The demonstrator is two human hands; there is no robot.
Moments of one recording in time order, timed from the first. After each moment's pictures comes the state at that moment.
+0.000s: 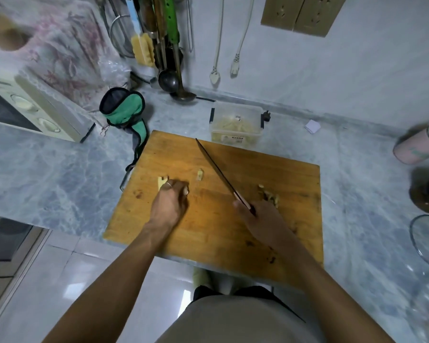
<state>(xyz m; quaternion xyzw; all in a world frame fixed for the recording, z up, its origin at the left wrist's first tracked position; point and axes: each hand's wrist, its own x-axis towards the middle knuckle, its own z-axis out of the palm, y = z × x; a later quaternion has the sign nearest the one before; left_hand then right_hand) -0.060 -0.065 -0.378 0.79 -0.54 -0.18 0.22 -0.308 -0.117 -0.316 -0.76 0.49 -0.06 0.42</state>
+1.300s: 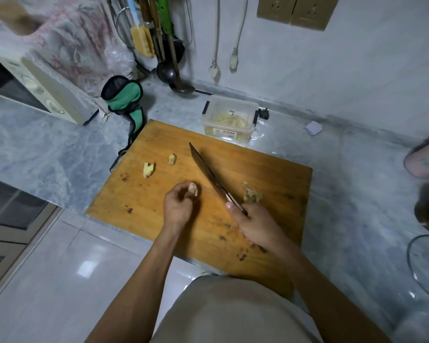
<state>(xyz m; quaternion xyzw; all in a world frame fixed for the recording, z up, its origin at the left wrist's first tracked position) -0.177 -0.077 -0.385 0.77 -0.18 -0.31 0.53 -0.369 -0.142 -0.330 -0.74 0.45 -0.02 0.50</state>
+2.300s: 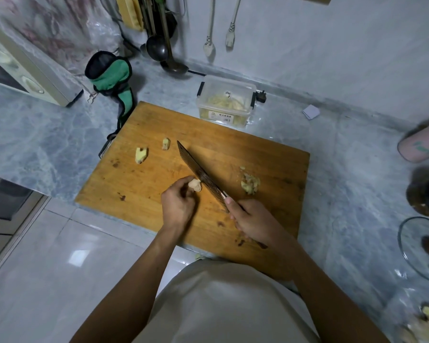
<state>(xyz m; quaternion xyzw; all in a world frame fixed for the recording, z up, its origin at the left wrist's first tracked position) -0.191 -0.054 -0.393 0.81 -0.31 -0.23 0.44 -0.374 -0.124 -0.337 -0.71 0.46 0.00 0.54</state>
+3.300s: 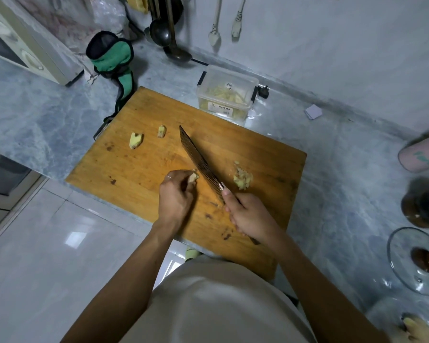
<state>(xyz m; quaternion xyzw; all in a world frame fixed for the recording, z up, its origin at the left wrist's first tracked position) -0.213 -0.055 -0.398 0.83 -0.37 -0.16 0.39 -0.390 -0.133 -0.335 -0.70 0.46 0.00 0.54</state>
